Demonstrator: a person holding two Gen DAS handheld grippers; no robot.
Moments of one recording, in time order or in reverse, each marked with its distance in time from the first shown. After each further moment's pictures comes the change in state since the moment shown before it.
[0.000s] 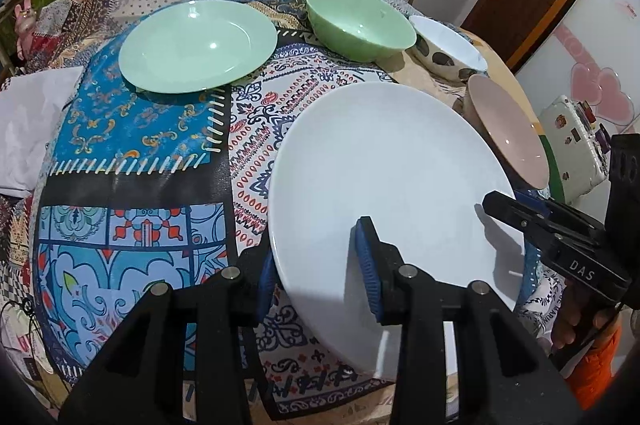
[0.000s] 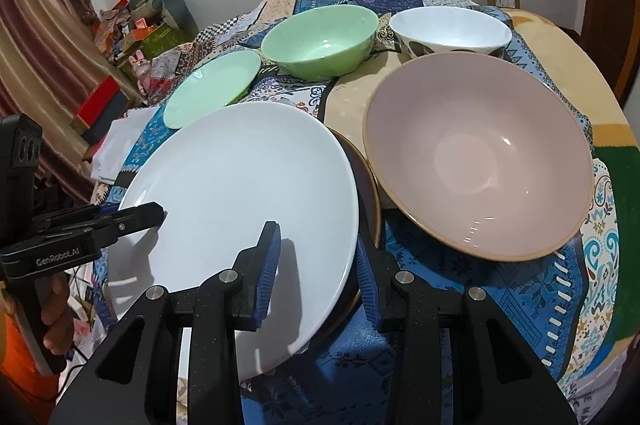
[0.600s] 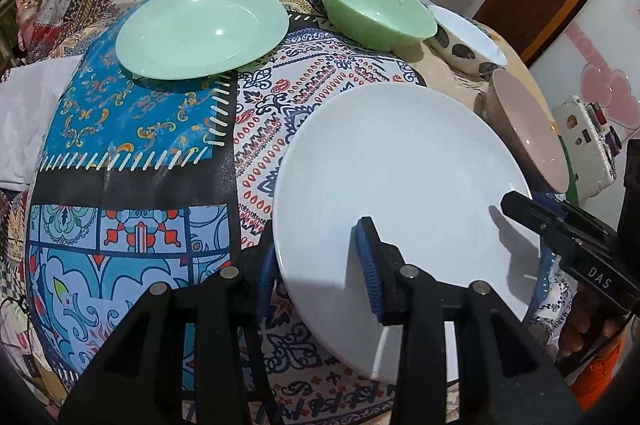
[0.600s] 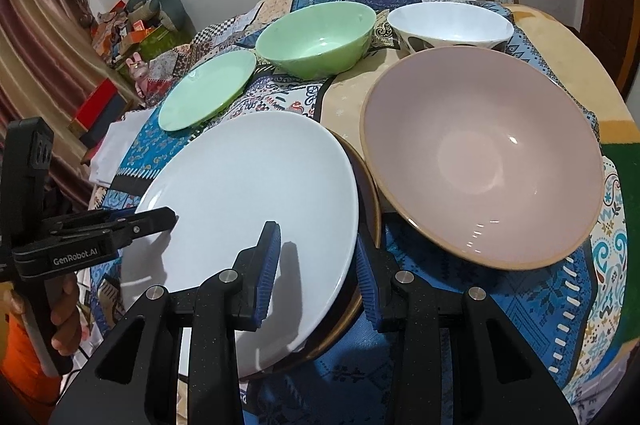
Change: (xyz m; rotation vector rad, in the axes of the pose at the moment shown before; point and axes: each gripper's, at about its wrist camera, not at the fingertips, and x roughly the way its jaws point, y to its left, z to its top) left arm 0.022 0.007 0.005 -0.016 0.031 0.025; right arm 0.004 -0.001 0.001 0.013 -0.005 0.003
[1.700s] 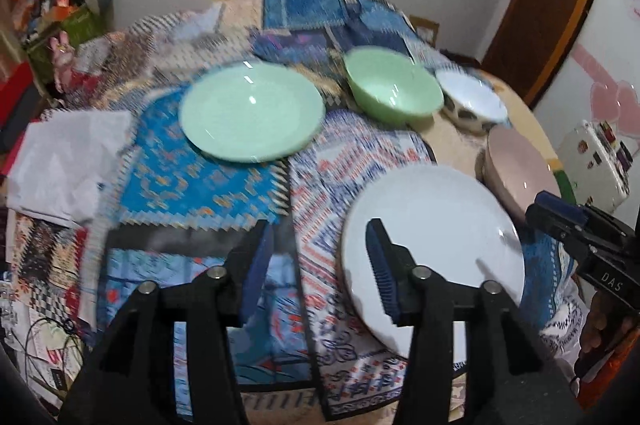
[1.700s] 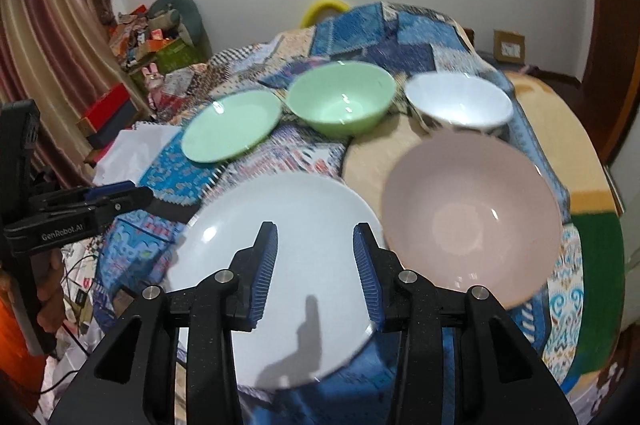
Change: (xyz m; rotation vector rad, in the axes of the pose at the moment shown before) left arm -0.083 0.012 0.013 0.023 -0.212 0.118; right arm -0.036 0.032 0.026 -0.125 -0.122 -0.025
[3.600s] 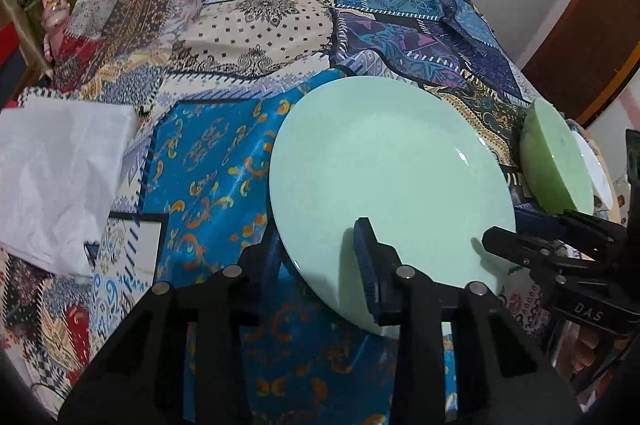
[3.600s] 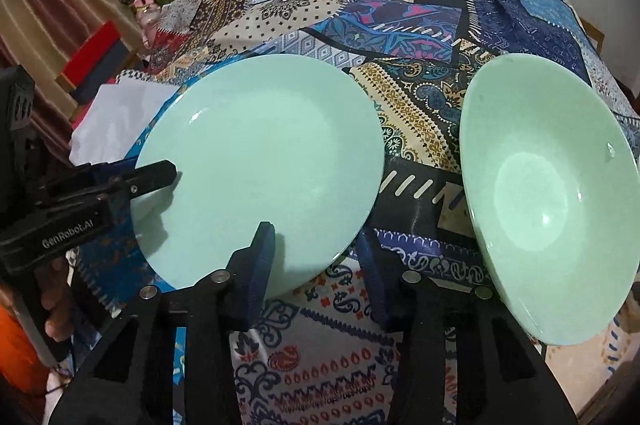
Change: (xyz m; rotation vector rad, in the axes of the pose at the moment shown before) left arm 0.167 0.155 0.088 -0.131 0.124 -0.011; right arm 0.222 0.070 0.093 -0.105 0.298 0.070
